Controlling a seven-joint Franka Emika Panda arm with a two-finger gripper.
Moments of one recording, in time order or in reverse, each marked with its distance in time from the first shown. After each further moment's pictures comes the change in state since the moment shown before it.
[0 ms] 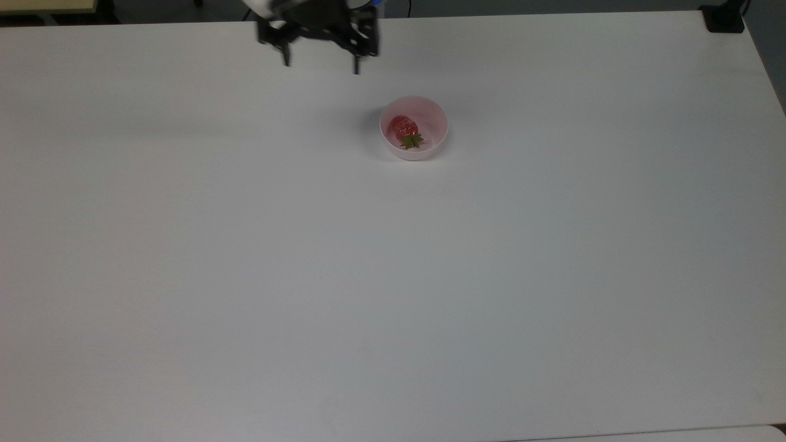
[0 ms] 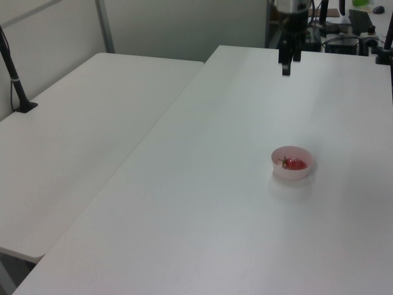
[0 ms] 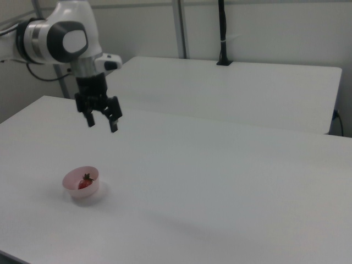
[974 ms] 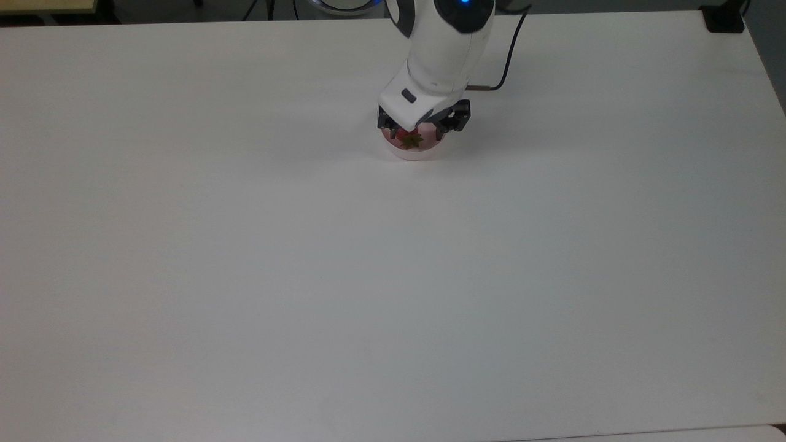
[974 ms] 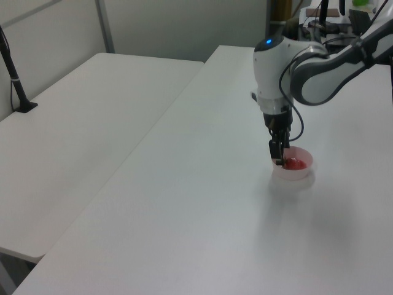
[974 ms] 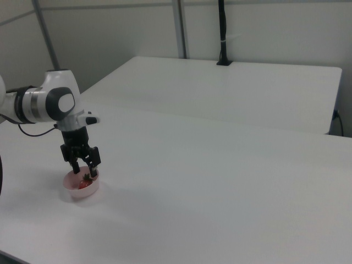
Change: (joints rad) arm 0.257 0.203 -0.025 -0.224 0.002 0.325 0.155
